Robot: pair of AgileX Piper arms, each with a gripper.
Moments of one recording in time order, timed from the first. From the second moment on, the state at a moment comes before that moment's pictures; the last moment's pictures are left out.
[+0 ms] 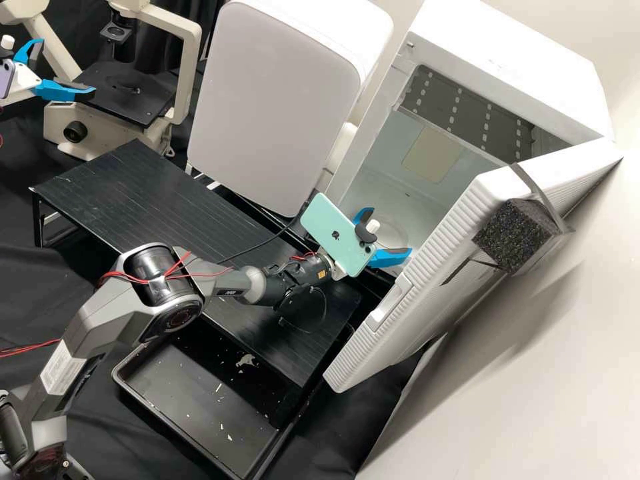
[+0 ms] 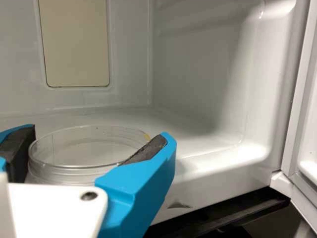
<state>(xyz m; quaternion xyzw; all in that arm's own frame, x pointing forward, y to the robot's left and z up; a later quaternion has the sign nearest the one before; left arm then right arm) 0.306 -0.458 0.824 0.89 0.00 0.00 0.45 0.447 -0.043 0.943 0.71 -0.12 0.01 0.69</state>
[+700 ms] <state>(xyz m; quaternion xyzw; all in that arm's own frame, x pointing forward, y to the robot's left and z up) 0.306 -0.458 0.824 0.89 0.00 0.00 0.45 0.412 -0.037 0.937 0.72 -0.10 0.02 0.69</state>
